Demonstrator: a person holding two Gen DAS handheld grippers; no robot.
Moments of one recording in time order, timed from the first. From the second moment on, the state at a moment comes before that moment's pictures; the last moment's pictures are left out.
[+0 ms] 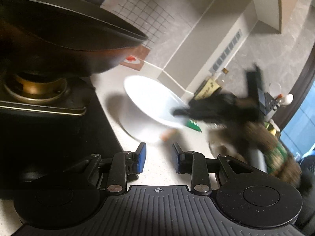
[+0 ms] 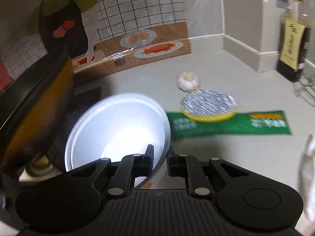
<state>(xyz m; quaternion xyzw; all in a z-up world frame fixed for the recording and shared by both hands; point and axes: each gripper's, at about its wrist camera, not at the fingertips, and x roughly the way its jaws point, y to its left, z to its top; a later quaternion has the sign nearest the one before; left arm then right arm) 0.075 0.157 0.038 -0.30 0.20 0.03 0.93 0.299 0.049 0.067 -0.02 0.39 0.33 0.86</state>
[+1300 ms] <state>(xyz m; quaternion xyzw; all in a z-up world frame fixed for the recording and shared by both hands) 0.144 0.125 0.065 -0.26 0.23 0.03 0.94 0.290 -0.166 0.046 0.04 0.29 0.16 0.94</state>
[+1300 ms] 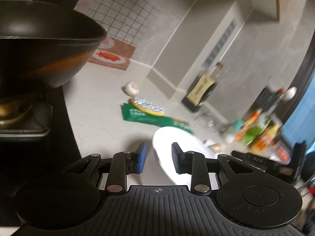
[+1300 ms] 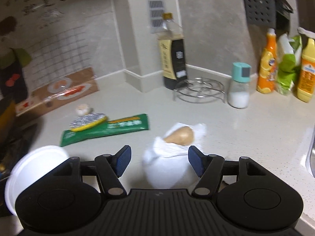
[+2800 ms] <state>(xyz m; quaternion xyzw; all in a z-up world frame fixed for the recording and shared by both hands) 0.159 0.114 0.017 -0.25 0.27 0.04 0.93 0.357 -0.126 0.018 -0.03 0.33 0.13 0.93</state>
